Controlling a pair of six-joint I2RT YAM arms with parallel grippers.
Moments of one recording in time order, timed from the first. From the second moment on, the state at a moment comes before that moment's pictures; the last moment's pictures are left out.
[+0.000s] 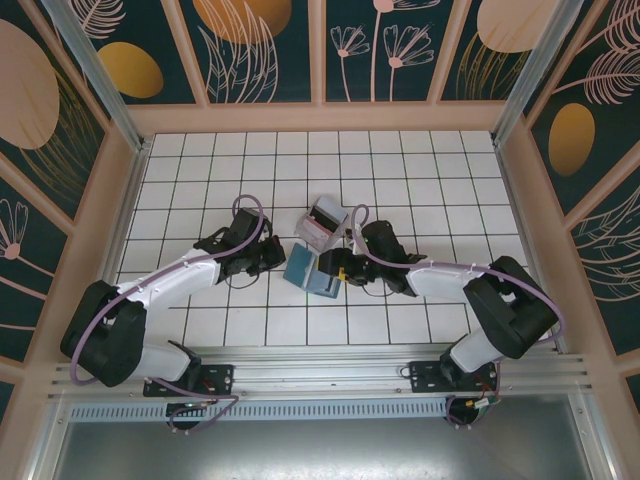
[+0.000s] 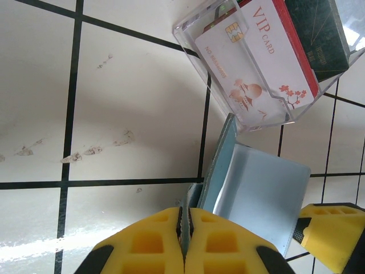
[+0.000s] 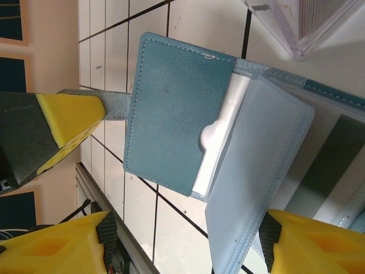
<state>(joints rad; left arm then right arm) -0.56 1.39 0.78 -0.32 0.18 -0.86 0.67 1.51 0.60 0.24 -0.55 0.90</state>
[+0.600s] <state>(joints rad) -0.56 1.39 0.77 -0.30 0.18 -0.86 0.67 1.48 0.64 0.15 -0.53 0.88</state>
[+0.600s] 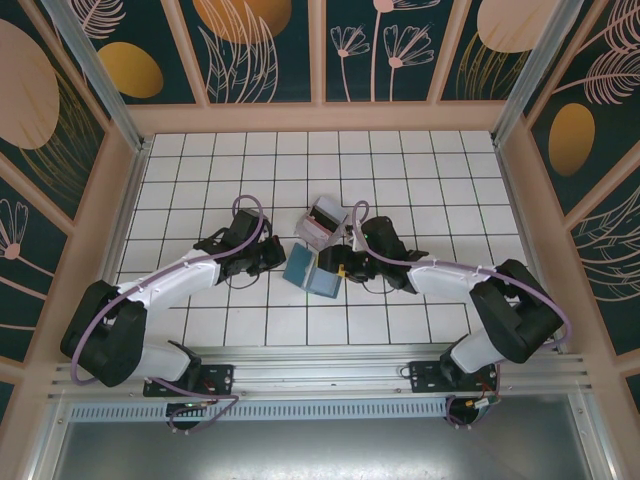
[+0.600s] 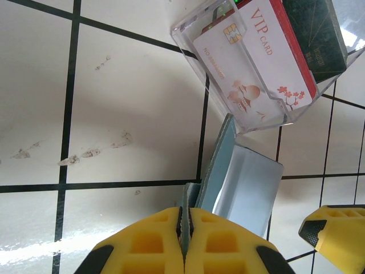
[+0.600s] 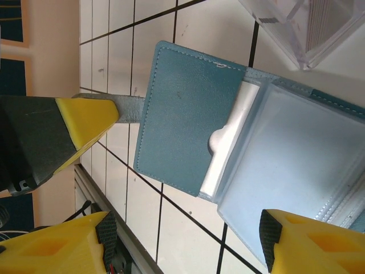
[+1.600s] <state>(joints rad) -0.54 1.47 0.68 -0.27 0.14 -0.82 0.69 1.64 0.74 0.06 -0.47 0.78</state>
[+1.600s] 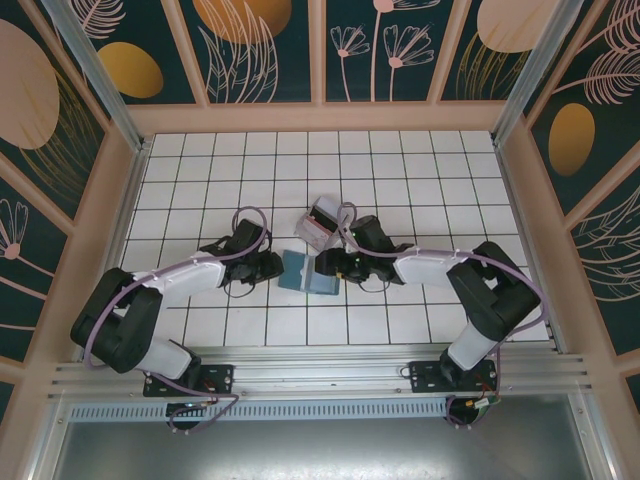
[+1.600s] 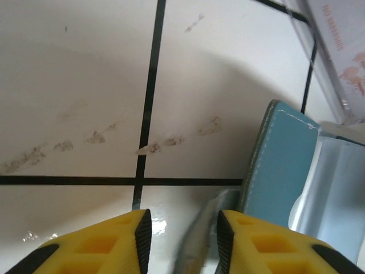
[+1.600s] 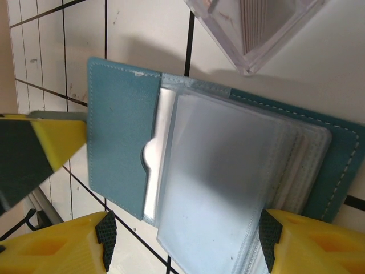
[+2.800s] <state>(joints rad) -0.54 1.50 0.63 -0.16 0.20 -0.84 0.76 1.79 0.92 0.13 -0.63 0.82</state>
